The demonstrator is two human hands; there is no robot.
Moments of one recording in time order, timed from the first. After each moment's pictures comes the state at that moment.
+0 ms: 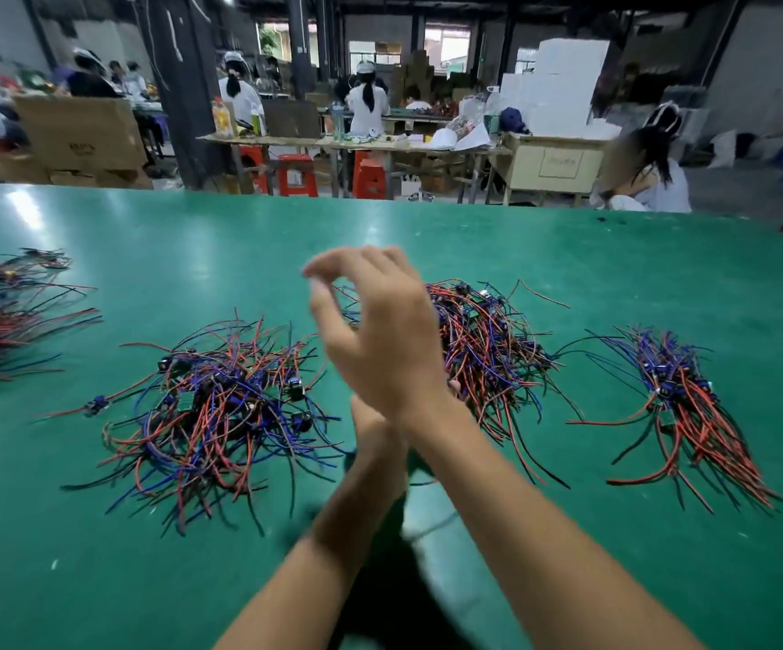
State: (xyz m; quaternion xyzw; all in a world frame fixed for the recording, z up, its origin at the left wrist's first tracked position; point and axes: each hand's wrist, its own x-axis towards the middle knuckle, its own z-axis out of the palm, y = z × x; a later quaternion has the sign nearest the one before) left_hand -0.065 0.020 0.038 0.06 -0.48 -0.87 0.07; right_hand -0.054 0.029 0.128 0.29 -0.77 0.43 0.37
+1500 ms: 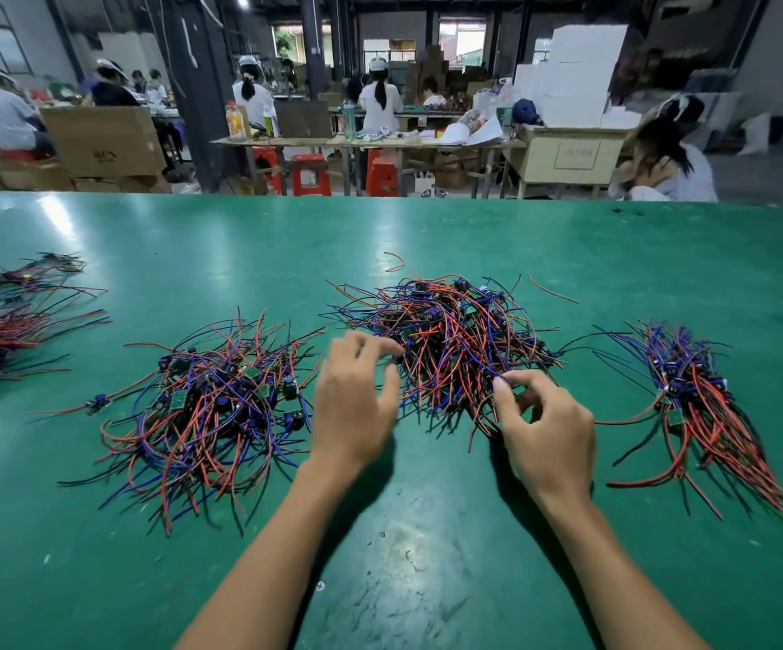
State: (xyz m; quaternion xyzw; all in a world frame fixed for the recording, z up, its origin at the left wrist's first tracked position) left_hand -0.074 -0.019 0.026 -0.05 -0.89 -0.30 0.35; right_hand -0.075 0.186 -0.002 -0.01 -0.85 0.42 0.32
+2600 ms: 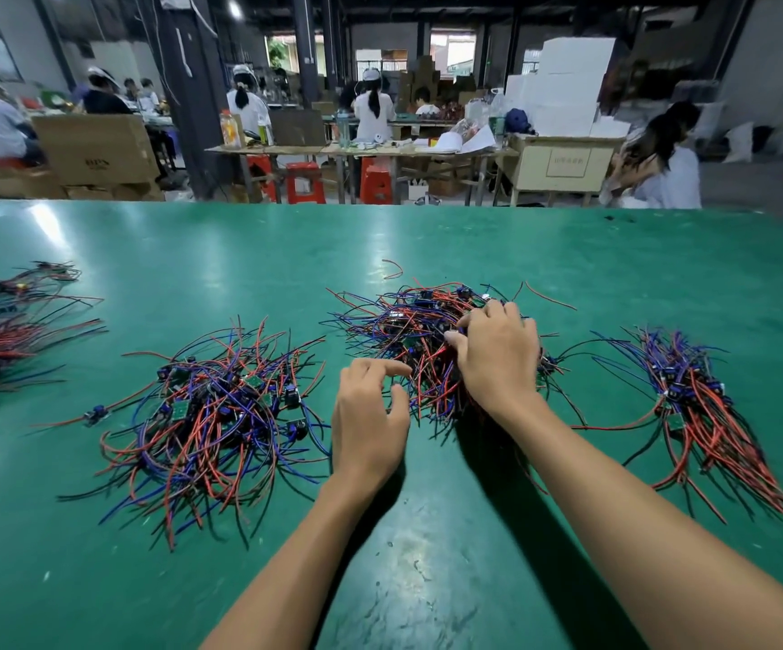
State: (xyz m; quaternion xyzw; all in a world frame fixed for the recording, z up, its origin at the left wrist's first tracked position) left_hand -0.079 -0.009 0.010 -0.01 -0.86 -0.41 0.29; right_hand -0.154 0.138 0.054 0.03 -0.96 0.08 0.26
